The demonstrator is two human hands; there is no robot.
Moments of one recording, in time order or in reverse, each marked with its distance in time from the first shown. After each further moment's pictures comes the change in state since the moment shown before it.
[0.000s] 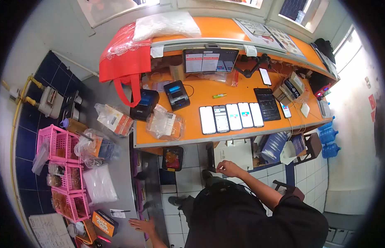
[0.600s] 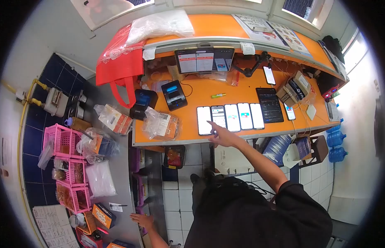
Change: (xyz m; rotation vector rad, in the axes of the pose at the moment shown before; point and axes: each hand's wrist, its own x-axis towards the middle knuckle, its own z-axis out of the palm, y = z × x) left_hand -0.018 0.017 0.012 0.093 -0.041 0.023; right_hand 0.083 -0.034 -0.153 0.060 0.079 -0.056
